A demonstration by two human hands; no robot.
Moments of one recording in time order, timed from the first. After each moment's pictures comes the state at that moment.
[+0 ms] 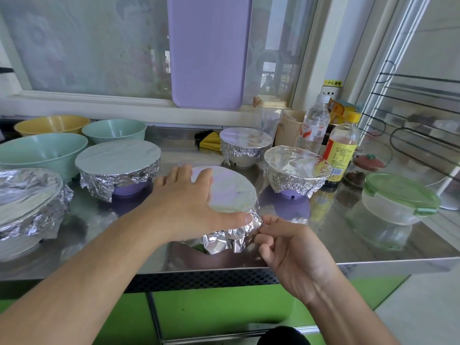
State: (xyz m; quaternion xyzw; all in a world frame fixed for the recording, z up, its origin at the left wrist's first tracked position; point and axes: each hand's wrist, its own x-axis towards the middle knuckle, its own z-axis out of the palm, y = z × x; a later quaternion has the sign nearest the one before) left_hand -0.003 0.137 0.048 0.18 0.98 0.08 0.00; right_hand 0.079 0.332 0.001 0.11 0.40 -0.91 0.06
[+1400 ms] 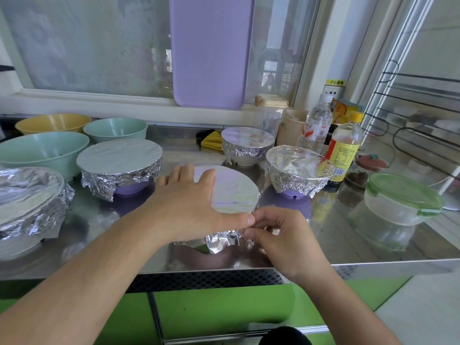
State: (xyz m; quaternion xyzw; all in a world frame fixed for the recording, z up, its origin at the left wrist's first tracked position) left_hand -0.001 0.138 0.048 0.18 0.98 0.07 0.00; right_hand 0.067 0.338 -0.006 -0.02 0.86 -0.51 -0.11
